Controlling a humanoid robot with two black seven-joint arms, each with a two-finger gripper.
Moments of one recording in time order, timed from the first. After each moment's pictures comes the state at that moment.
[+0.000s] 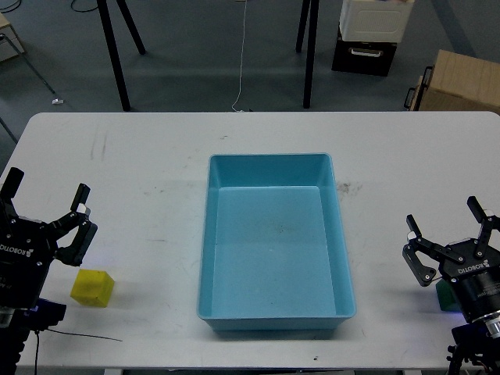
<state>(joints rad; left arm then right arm) 0.35 -0.02 -1.70 -1.72 -0.31 -0.49 0.45 -0.43 -0.20 1.39 1.73 0.11 0.35 0.09</state>
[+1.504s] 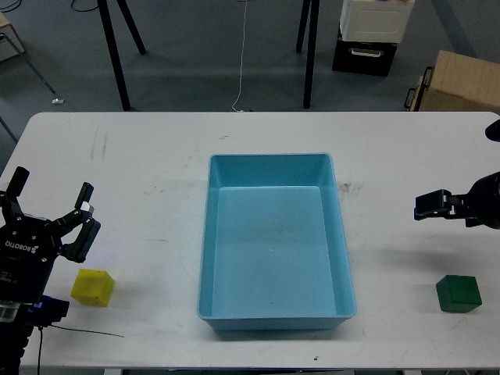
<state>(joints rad) 0.31 -0.02 -1.70 -1.67 -0.31 -0.49 0.46 1.64 -0.94 -0.69 1.63 -0.77 0.44 -0.35</state>
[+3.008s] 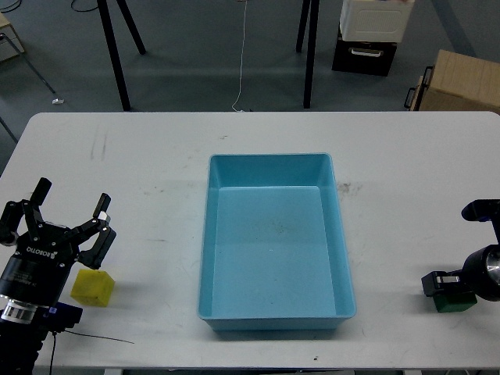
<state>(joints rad) 0.29 -0.02 -1.66 -1.58 -0.29 -0.49 0.46 1.44 -0.86 -0.73 1.68 -0.74 0.23 -0.38</state>
